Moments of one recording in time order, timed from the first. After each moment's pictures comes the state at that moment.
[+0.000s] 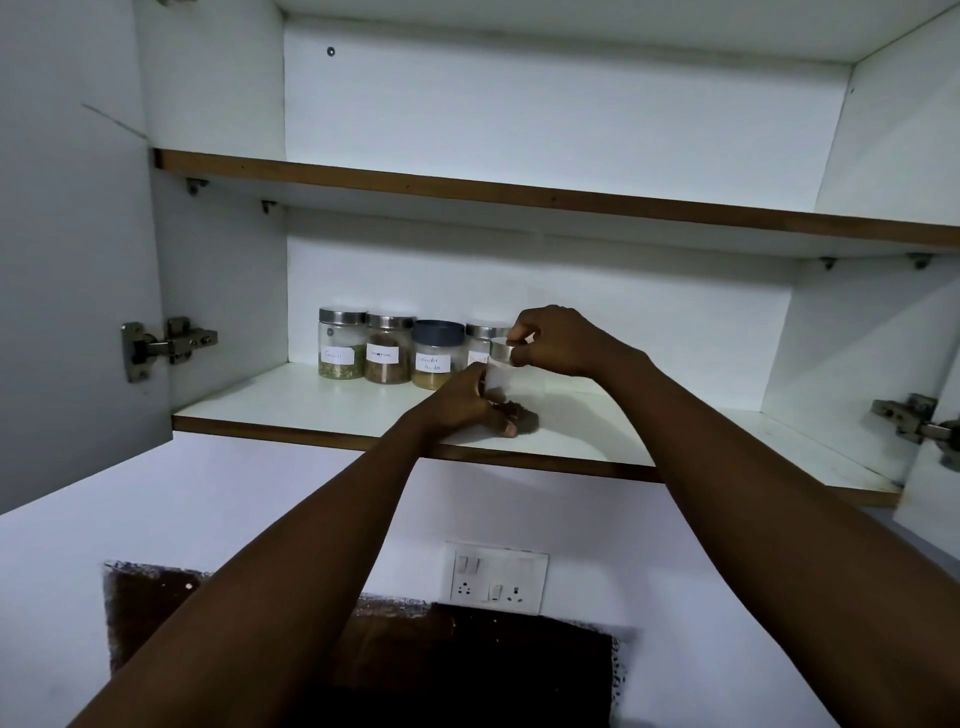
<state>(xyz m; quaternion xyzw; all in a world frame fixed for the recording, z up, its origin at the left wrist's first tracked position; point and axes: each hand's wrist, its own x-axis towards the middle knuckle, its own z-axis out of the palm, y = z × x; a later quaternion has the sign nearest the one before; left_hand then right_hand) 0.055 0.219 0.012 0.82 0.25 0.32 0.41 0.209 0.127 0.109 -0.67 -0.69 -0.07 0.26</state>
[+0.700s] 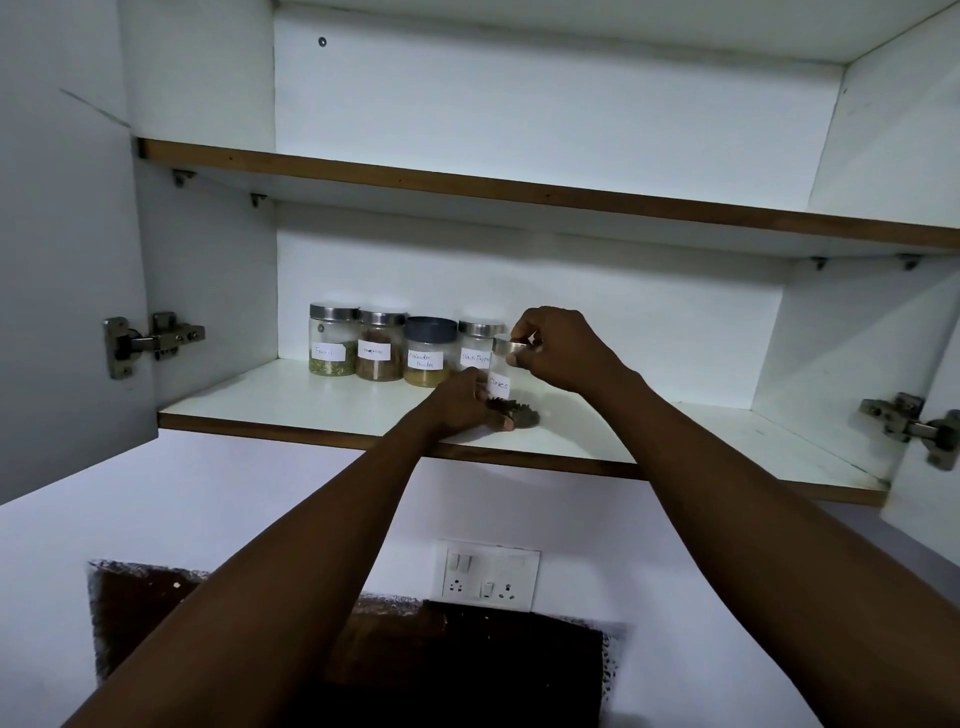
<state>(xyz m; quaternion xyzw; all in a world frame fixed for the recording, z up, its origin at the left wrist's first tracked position) 0.065 0.212 0.014 0.83 0.34 0.30 0.33 0.220 0.127 0.089 -0.64 -0.68 -0.13 0.34</state>
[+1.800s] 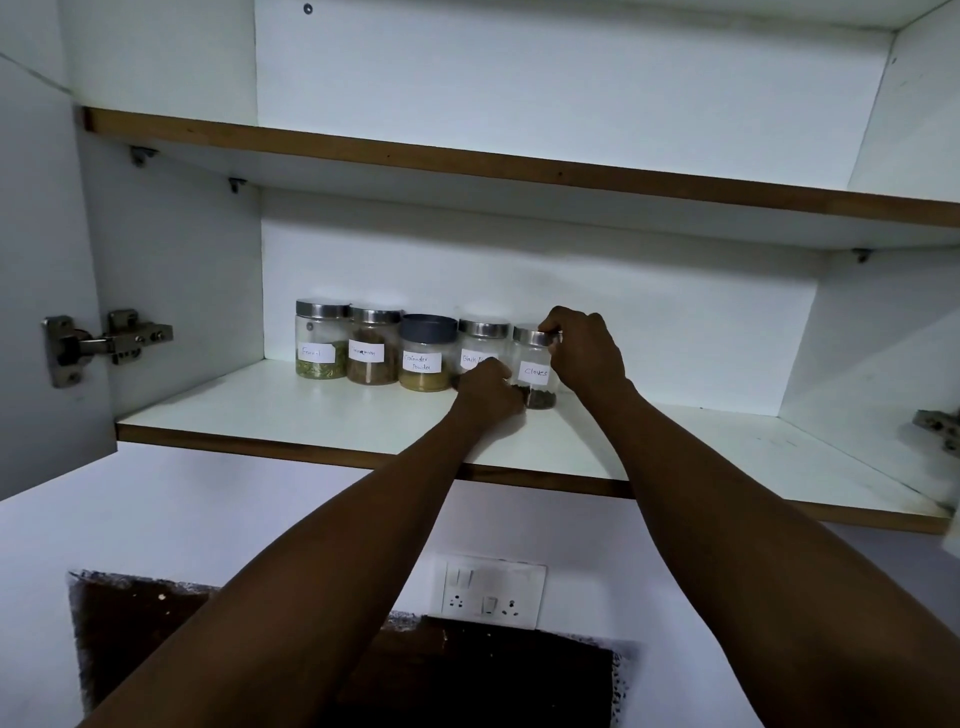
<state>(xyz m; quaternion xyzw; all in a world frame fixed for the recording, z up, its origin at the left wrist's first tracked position) 0.135 0.252 0.012 0.79 0.40 0.37 0.28 0.271 0.190 0.061 -0.70 -0.56 -0.20 0.39</state>
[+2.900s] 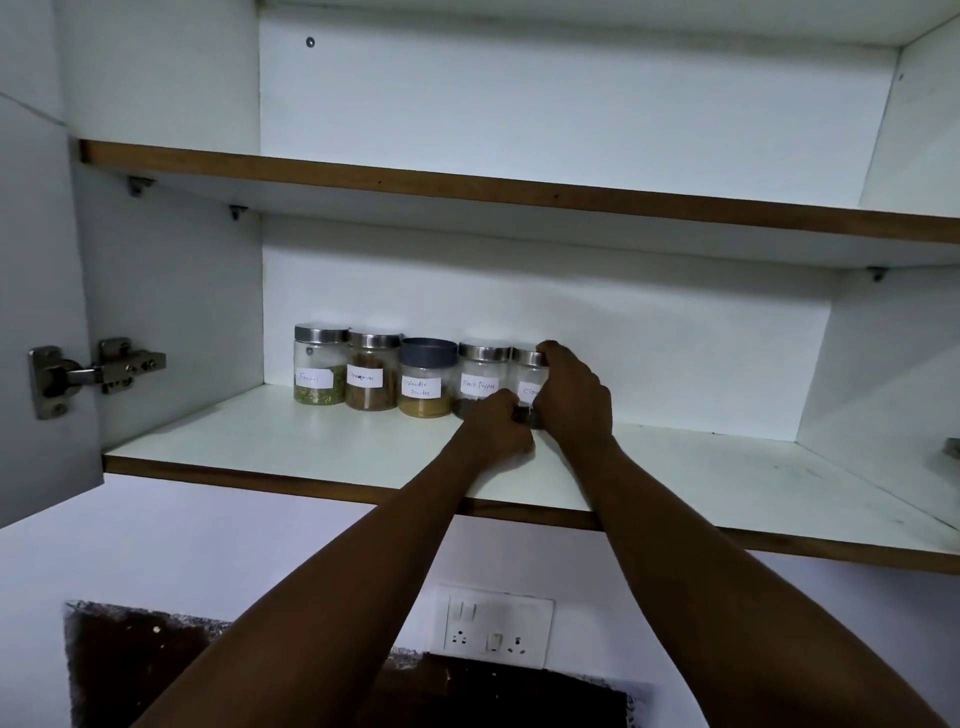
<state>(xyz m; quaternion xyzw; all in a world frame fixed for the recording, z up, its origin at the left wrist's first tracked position) 0.137 0.246 0.003 0.83 0.36 0.37 0.21 0.258 0.202 0.030 -0.70 -0.55 -0.21 0.40</state>
